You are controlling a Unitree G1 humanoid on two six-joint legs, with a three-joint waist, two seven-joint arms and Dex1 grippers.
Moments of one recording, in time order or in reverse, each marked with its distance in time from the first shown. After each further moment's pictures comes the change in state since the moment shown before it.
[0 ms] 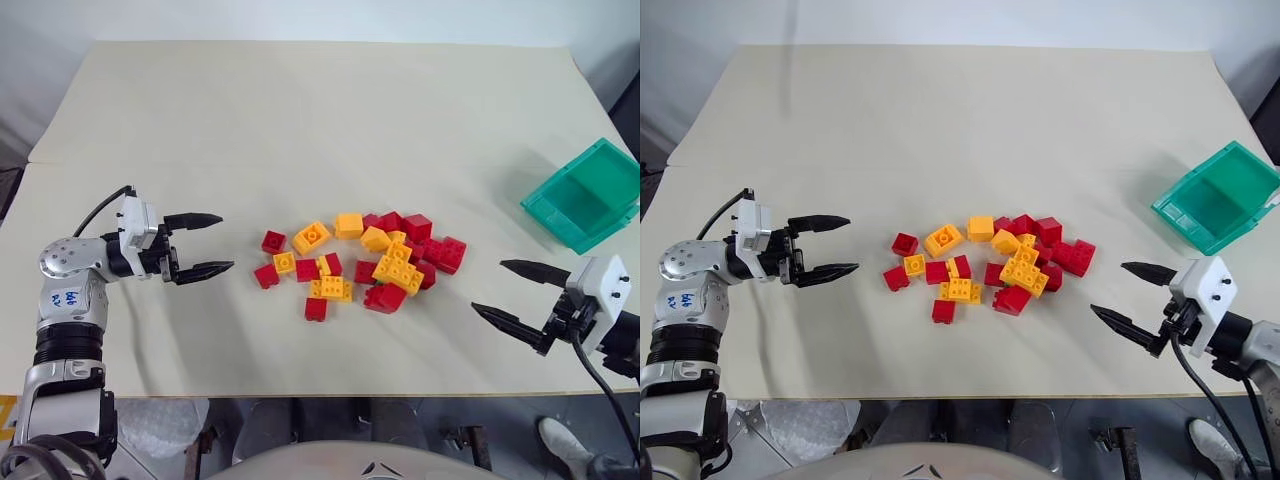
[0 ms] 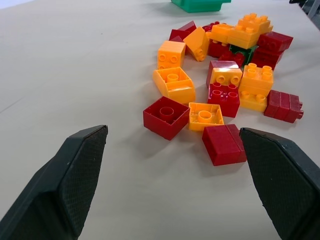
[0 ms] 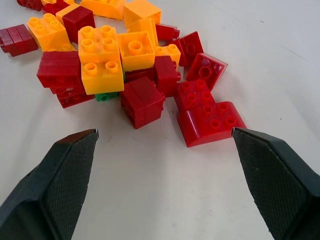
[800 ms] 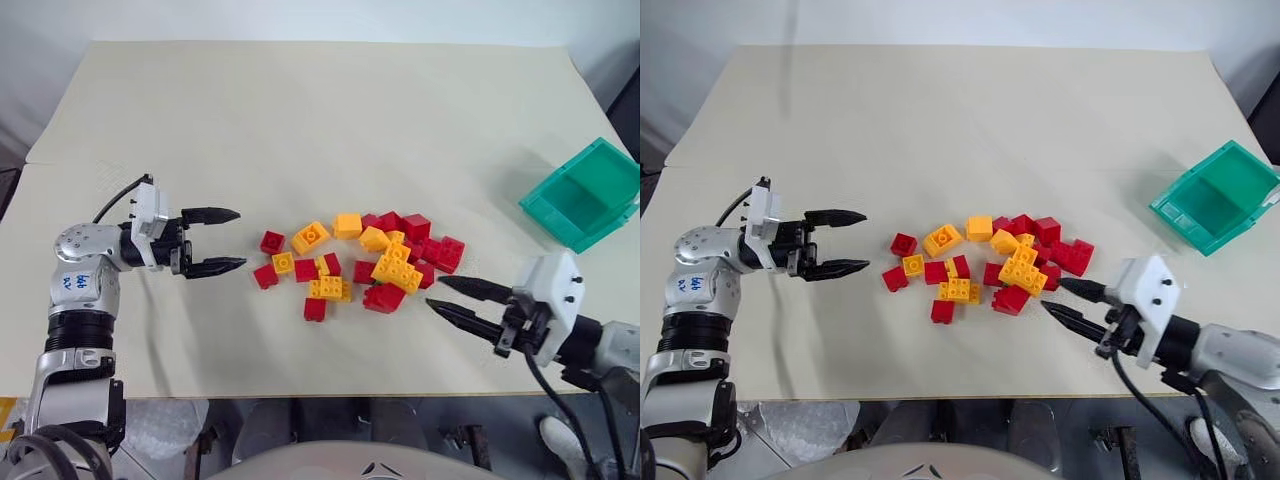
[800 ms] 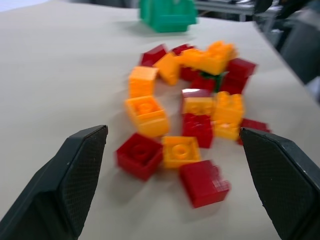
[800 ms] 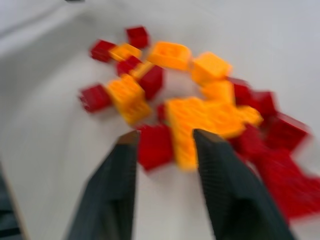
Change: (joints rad) left arm -0.052 -0.035 -0.042 -0.067 -0.031 0.112 -0.096; right arm -0.073 -0.001 0.132 -0.476 0.228 0.412 -0.313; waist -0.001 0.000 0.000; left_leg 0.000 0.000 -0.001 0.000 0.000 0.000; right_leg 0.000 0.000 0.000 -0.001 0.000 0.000
